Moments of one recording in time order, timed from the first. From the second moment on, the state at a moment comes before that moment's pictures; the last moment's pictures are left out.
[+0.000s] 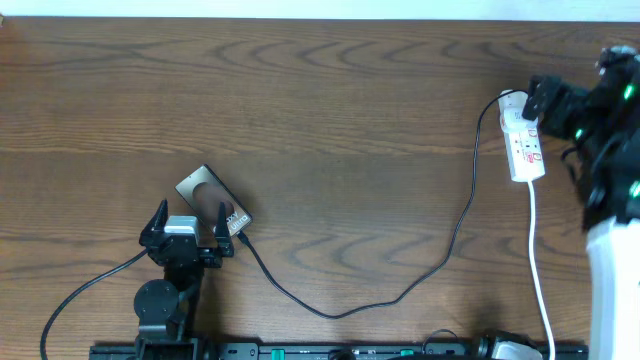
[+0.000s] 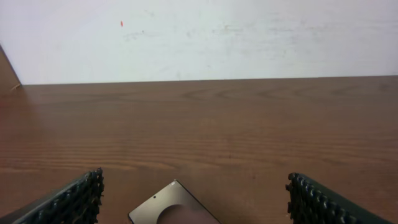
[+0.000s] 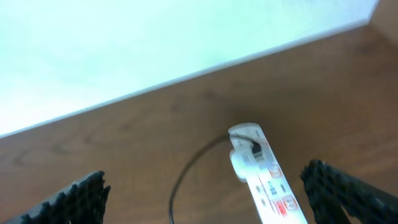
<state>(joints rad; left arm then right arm) -0.01 0.01 0.02 -0.11 0.04 0.02 -0.23 1.18 1.13 -0.40 -0.14 0.17</state>
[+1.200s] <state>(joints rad) -0.02 0.01 0.02 -0.11 0.04 0.02 0.04 0.17 0.01 0.11 -0.09 -0.12</state>
